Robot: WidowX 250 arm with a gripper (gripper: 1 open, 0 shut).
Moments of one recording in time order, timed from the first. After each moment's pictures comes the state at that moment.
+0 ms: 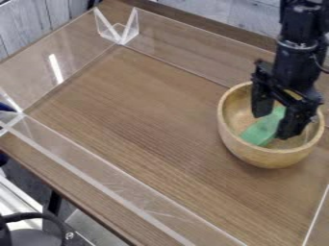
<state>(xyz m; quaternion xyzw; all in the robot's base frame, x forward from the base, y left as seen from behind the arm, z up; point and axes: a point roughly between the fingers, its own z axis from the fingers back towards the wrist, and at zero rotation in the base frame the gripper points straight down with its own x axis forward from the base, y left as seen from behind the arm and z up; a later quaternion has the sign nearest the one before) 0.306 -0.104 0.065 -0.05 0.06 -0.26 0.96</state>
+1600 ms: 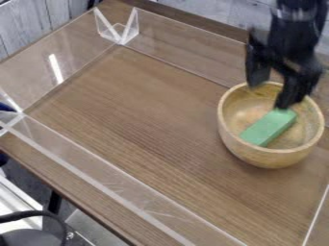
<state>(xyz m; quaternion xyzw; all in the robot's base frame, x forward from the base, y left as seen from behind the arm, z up) 0.306 -0.068 0.128 -0.01 -0.05 -0.19 0.98</state>
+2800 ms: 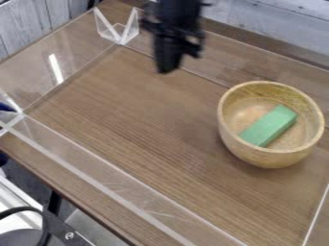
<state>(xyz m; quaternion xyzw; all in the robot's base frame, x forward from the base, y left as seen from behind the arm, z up) 0.269 0.063 0.114 0.00 0.04 -0.07 1.00</state>
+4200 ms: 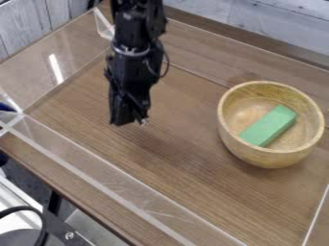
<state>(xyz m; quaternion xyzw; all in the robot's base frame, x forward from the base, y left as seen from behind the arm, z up) 0.213 0.070 0.060 0.05 0.09 -0.21 0.97</state>
